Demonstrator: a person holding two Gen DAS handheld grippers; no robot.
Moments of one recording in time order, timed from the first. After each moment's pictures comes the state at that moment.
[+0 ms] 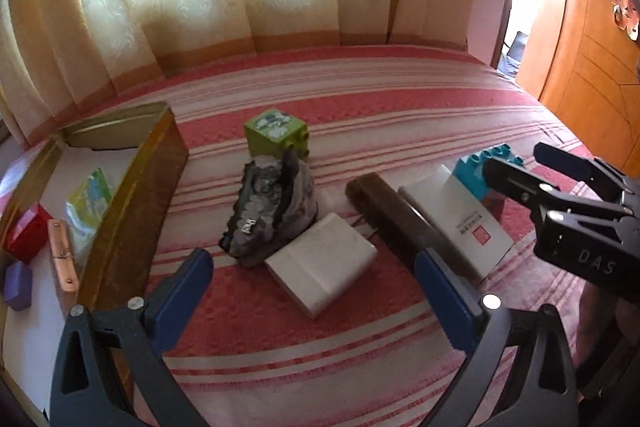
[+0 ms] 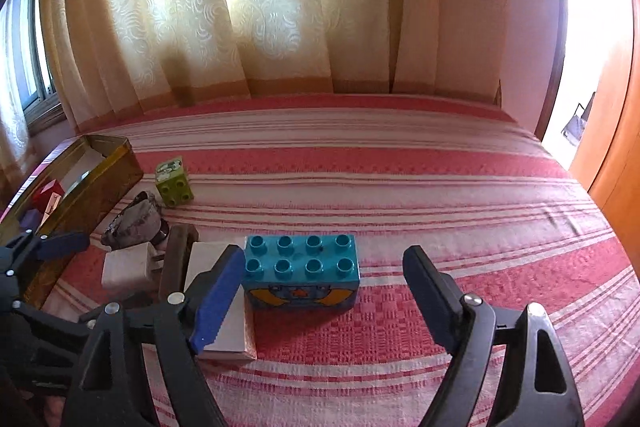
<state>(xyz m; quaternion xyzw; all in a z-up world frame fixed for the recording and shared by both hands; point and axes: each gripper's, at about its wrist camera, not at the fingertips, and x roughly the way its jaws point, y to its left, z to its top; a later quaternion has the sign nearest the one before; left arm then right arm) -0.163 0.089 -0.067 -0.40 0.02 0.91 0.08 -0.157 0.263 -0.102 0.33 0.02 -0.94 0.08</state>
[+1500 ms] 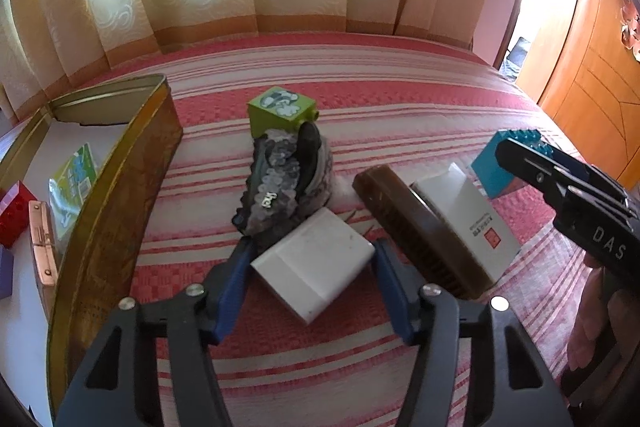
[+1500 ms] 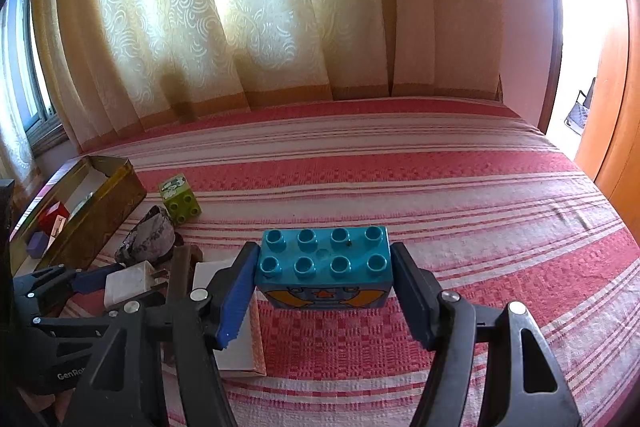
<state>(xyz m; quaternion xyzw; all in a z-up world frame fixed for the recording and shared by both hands) -0.172 0.082 -0.079 -0.42 -0.01 0.90 0.08 -0.160 0.266 -0.100 0.31 -0.01 -0.95 0.09</state>
